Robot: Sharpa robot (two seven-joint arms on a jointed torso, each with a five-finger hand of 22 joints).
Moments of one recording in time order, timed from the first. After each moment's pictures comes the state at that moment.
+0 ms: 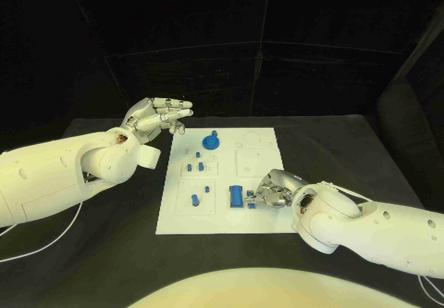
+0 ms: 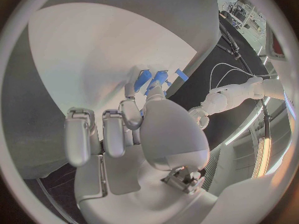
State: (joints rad) left arm 1.24 -0.88 -0.14 1.45 0.01 -0.14 0.46; left_hand 1.39 -0.09 0.37 -0.03 0.06 1.04 0.17 0.13 0.07 1.13 0.09 0.22 0.08 1.25 0.01 1.03 0.44 0.18 1.15 0.11 0.67 0.73; right arm 0.94 -0.86 -0.06 1.82 -1.41 -0.45 -0.65; right_hand 1.25 0.01 -0.26 0.29 0.09 1.03 0.09 0.34 0.17 1.38 0.01 1.14 1.23 1.46 -0.06 1.46 1.31 0.03 1.47 0.06 1.51 1.31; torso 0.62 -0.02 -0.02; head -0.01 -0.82
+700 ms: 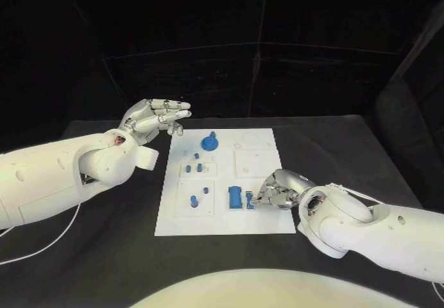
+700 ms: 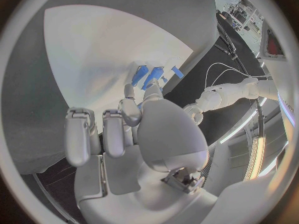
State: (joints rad) left arm 1.24 -0.88 -0.14 1.45 0.01 -0.14 0.46; left_hand 1.39 -0.09 0.37 -0.03 0.06 1.04 0.17 0.13 0.07 1.13 0.09 0.22 0.08 1.25 0.01 1.03 0.44 0.18 1.15 0.11 0.67 0.73; right arm 0.94 -0.93 -0.06 1.87 -1.44 -0.46 -0.61; right_hand 1.35 0.02 -0.25 0.26 0.11 1.03 0.09 0.34 0.19 1.38 0.01 1.13 1.23 1.46 -0.06 1.46 1.31 0.03 1.47 0.06 1.51 1.31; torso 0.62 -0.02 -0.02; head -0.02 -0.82
